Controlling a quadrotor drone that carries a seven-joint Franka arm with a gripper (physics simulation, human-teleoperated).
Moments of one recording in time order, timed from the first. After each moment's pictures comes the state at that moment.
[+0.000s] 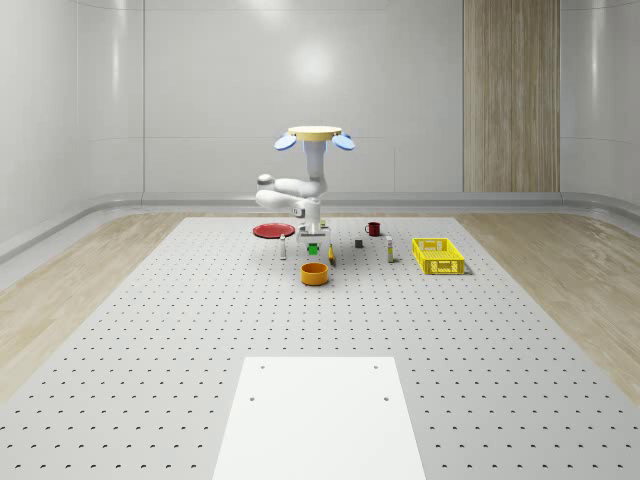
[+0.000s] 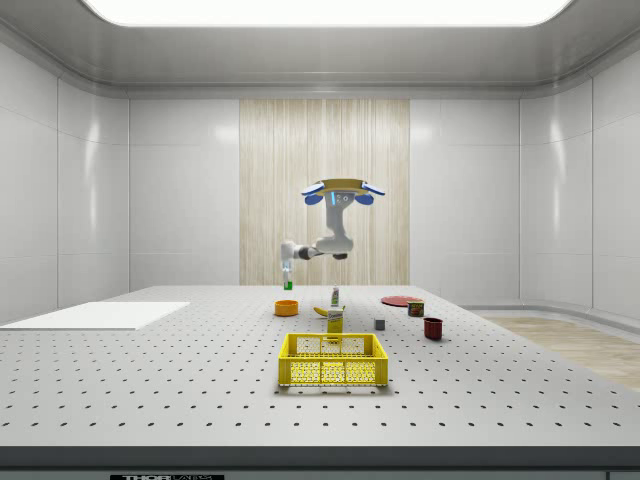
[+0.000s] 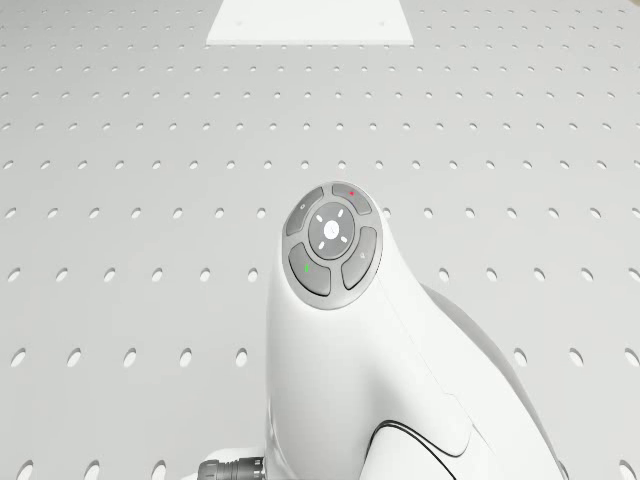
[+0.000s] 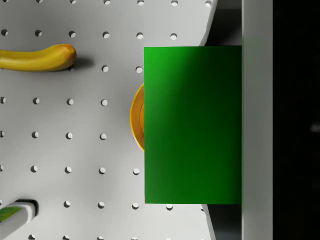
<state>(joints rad) -1.15 -1.56 1.36 -2.87 -1.77 1.62 1.64</state>
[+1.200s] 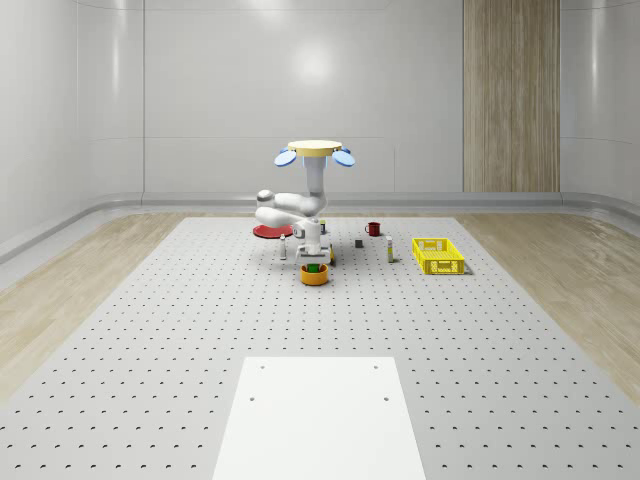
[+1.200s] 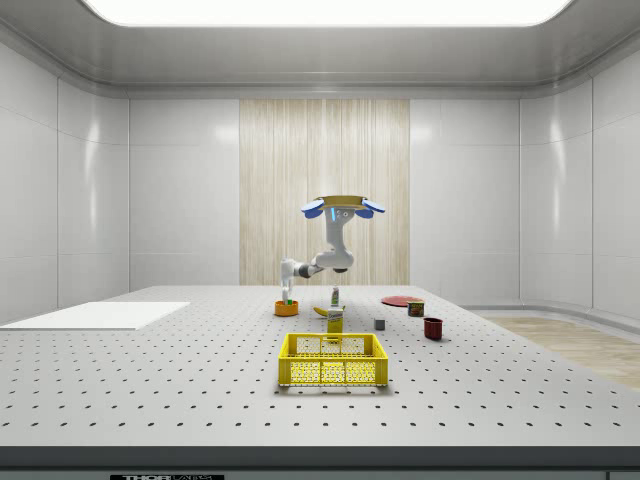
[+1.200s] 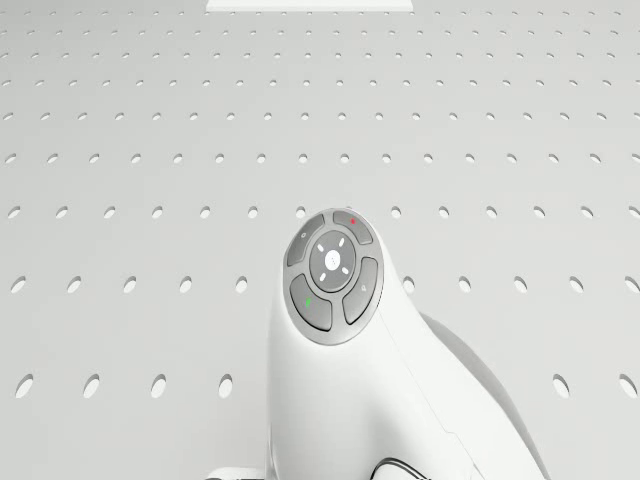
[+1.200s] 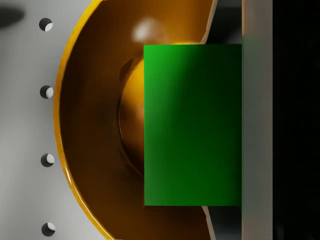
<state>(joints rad) -1.17 -1.57 1.27 -2.84 -1.85 1.66 1.70</state>
